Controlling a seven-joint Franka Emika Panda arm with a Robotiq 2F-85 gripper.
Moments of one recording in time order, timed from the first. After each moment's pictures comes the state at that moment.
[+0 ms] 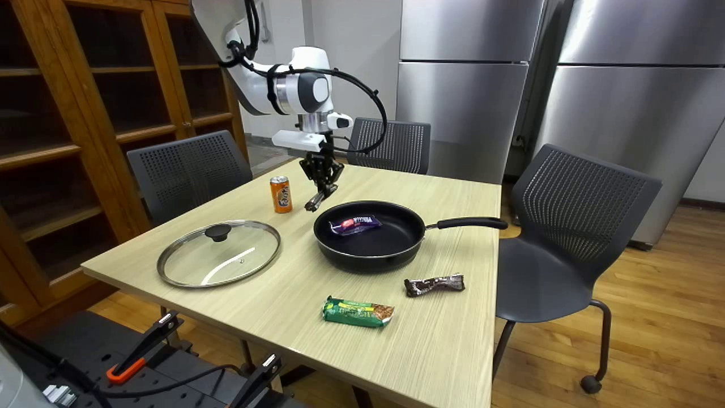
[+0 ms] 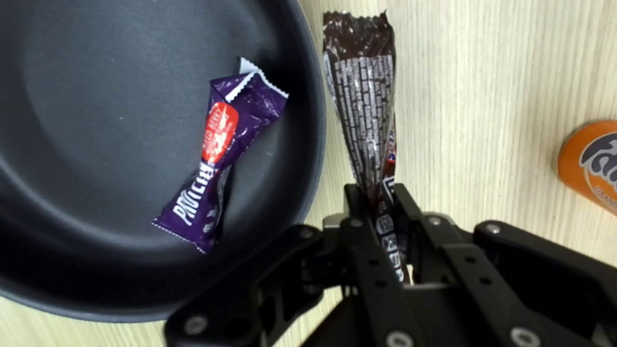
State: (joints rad) arm 0.12 0.68 -0.04 -1.72 -0.03 2.42 0.19
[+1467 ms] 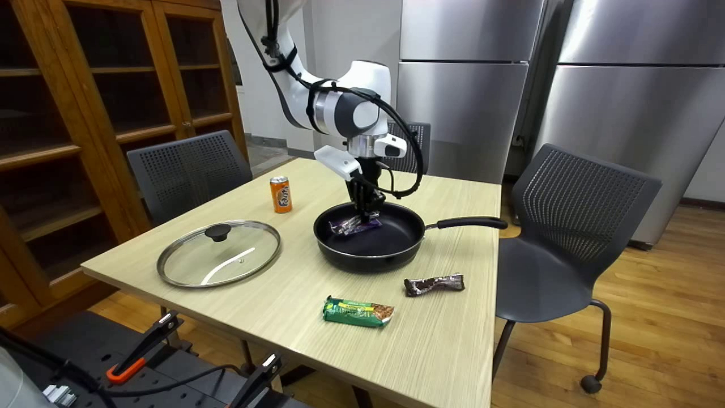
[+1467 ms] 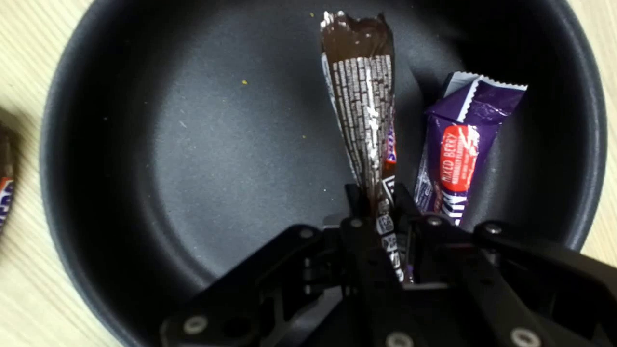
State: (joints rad) arm -0.07 0.61 -0.09 -1.93 0.17 2.55 0.23
